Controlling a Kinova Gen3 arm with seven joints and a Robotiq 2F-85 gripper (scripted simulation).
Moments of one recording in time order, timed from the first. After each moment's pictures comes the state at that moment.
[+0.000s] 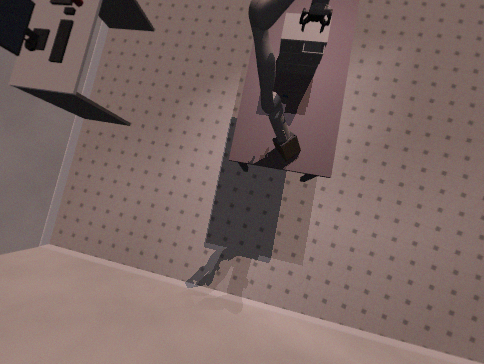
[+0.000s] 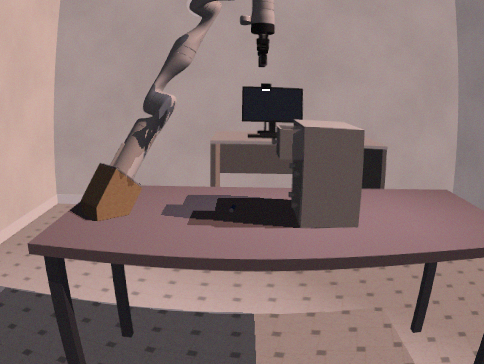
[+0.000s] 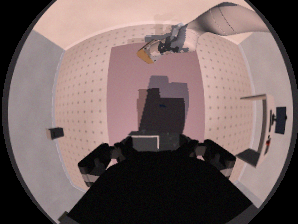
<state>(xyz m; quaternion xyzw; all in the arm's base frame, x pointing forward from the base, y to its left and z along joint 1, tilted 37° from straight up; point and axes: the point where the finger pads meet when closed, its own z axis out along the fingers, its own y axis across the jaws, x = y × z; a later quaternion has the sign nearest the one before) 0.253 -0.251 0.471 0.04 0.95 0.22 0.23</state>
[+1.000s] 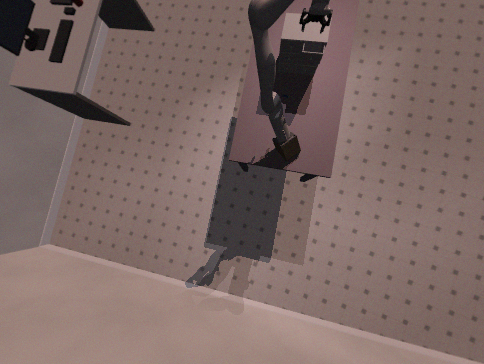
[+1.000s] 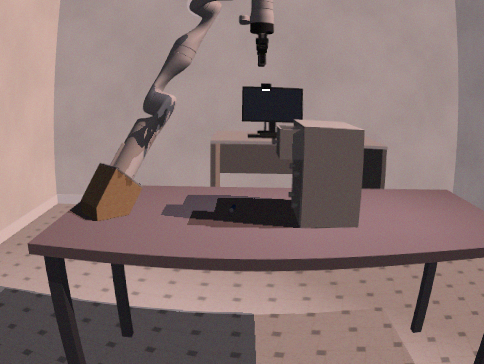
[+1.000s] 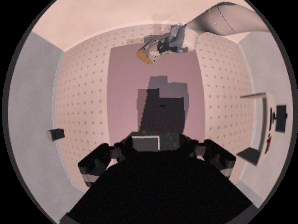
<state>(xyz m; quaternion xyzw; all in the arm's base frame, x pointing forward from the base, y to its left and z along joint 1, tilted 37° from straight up) 0.250 -0.251 0.471 0.04 0.95 0.22 0.23</state>
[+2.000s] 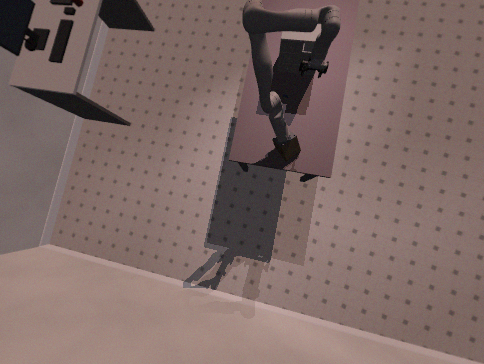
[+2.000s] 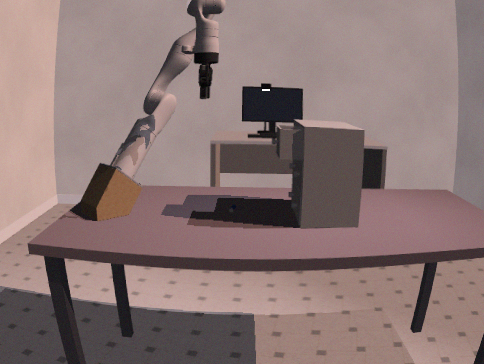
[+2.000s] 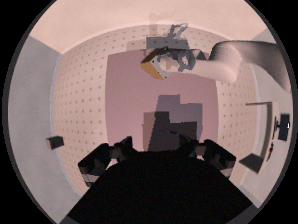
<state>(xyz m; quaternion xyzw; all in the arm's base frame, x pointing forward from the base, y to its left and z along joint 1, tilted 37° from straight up) 0.148 -0.221 0.293 0.04 0.95 0.22 0.23</state>
